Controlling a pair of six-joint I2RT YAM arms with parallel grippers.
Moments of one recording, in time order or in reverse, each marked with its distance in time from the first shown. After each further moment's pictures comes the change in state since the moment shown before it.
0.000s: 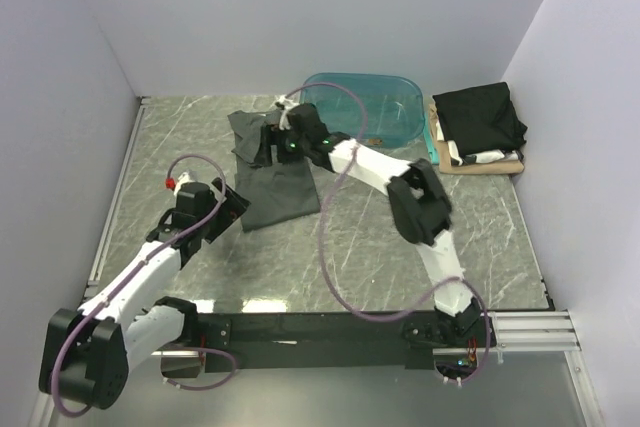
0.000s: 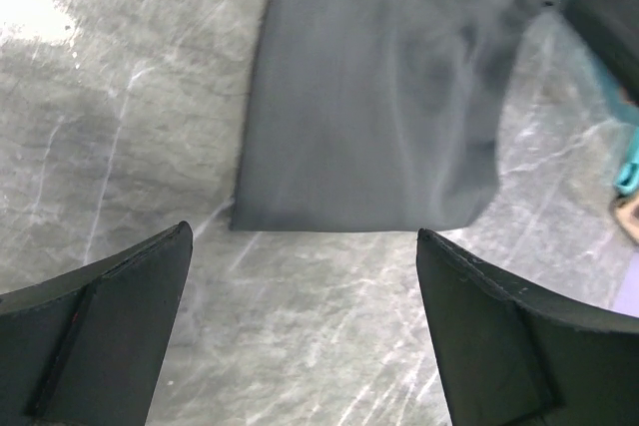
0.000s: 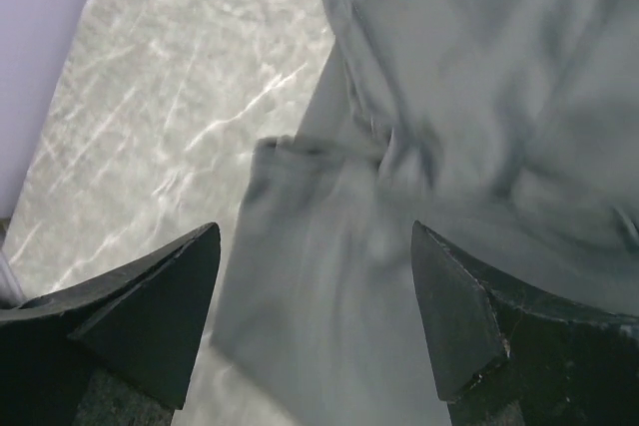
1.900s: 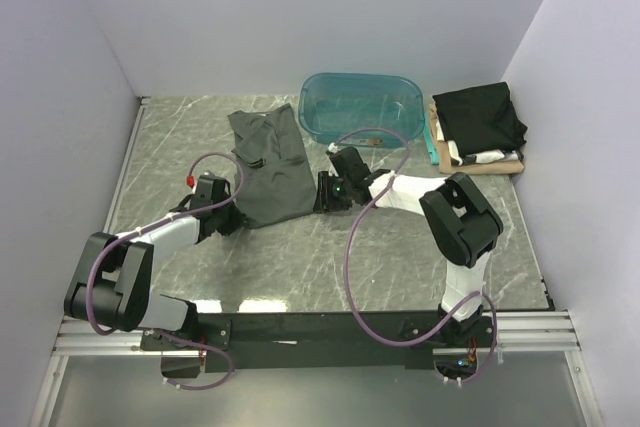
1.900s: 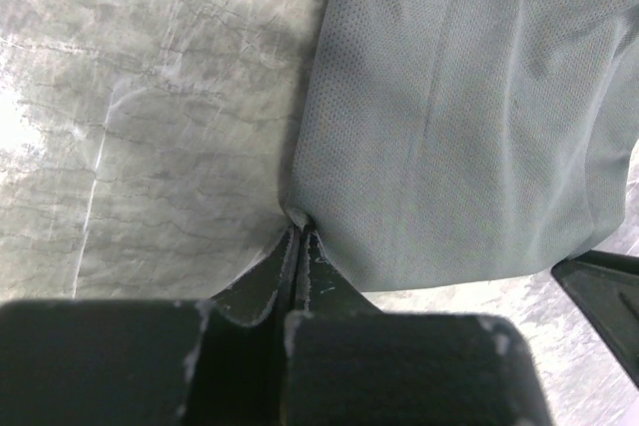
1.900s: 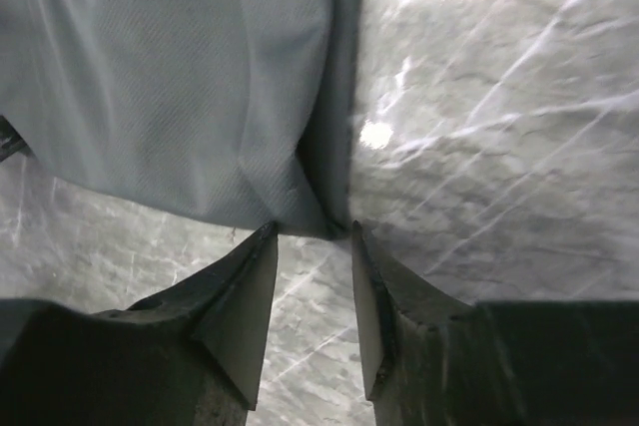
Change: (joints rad) left arm 0.000 0.415 0.070 0.117 0.060 0.042; right arm -0.073 -0.417 -0.769 0.012 0.093 0.080
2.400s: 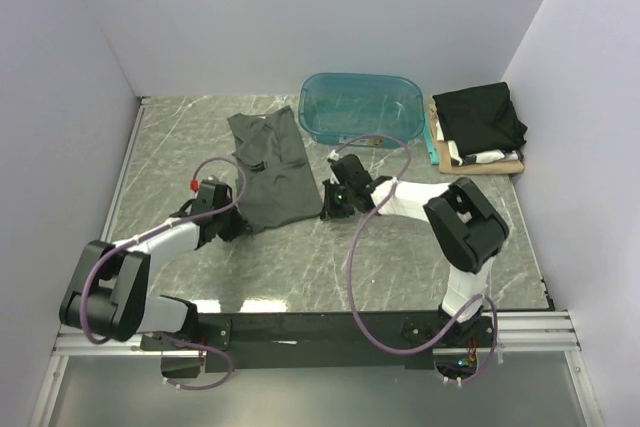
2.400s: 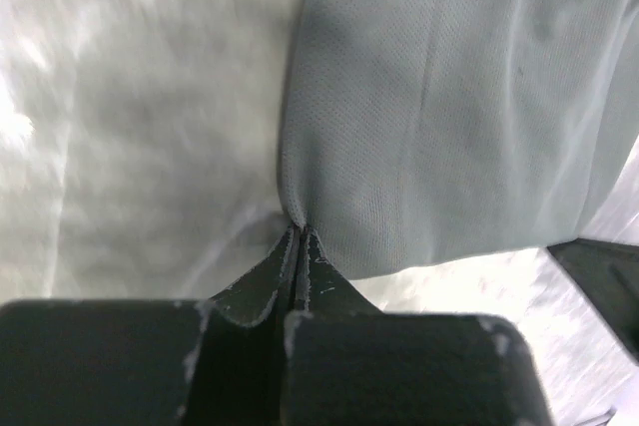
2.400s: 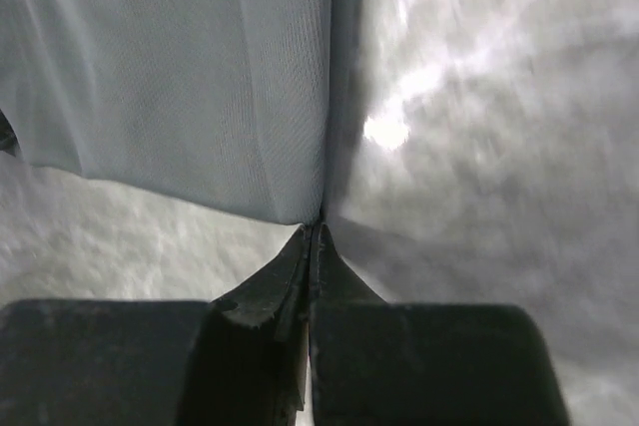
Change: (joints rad) left arm -0.020 -0.037 -0.026 -0.021 0.035 0.001; right arm 0.029 -0.033 -0.056 0.004 0.023 0.003
